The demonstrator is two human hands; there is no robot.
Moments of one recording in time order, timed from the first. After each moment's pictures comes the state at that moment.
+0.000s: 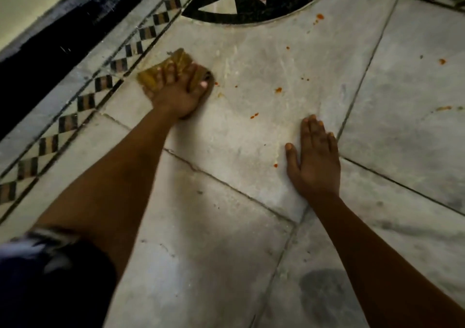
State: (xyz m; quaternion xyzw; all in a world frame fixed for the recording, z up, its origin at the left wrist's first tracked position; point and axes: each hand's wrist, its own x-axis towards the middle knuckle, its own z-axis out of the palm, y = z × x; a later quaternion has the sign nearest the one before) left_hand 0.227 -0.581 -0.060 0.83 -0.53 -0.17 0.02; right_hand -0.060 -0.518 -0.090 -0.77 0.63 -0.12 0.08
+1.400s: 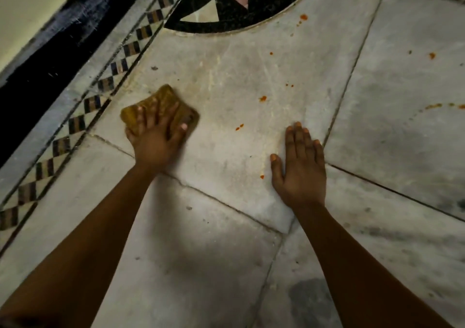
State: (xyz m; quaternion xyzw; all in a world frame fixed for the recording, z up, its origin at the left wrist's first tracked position) left_hand 0.222 -0.524 -0.065 0.83 -0.54 -0.12 0.05; right_hand -0.058 -0.520 -0.089 -0.76 0.64 -0.11 0.09
